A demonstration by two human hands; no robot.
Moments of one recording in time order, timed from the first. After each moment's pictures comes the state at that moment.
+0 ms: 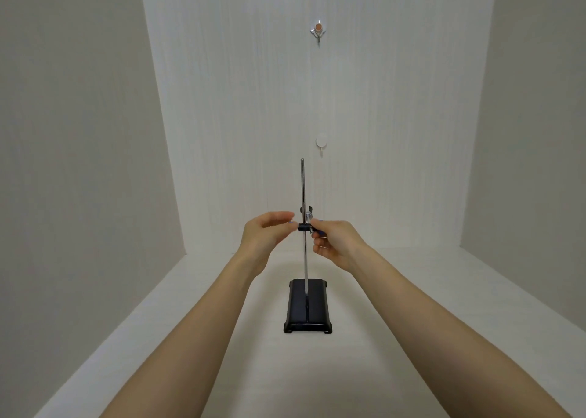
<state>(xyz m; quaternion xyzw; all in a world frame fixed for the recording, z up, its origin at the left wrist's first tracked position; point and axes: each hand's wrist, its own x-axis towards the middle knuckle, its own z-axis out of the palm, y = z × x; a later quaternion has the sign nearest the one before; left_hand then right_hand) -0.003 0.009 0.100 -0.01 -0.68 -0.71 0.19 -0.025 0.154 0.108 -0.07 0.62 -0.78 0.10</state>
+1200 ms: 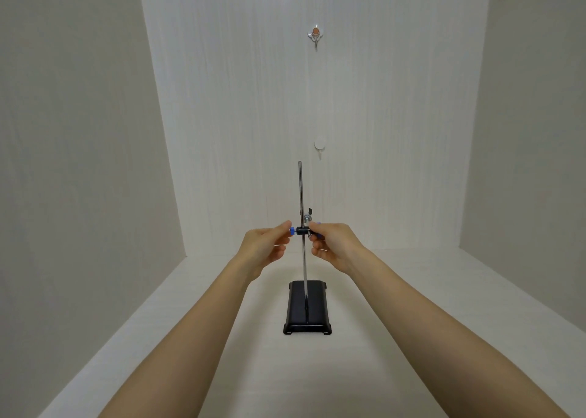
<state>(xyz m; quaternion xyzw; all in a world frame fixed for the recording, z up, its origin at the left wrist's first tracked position) -0.003 0.007 0.097 0.10 -0.69 -0.70 0.12 -0.025 0.153 0.106 -0.06 0.63 -0.77 0.09</state>
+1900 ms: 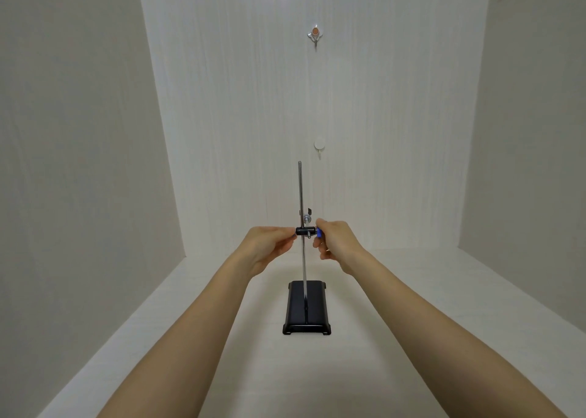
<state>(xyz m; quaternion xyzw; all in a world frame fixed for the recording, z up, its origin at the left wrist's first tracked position) -0.003 0.009 0.104 0.05 -0.65 -0.76 0.07 -0.033 0.156 0.102 -0.10 0.73 -0.67 0.02</state>
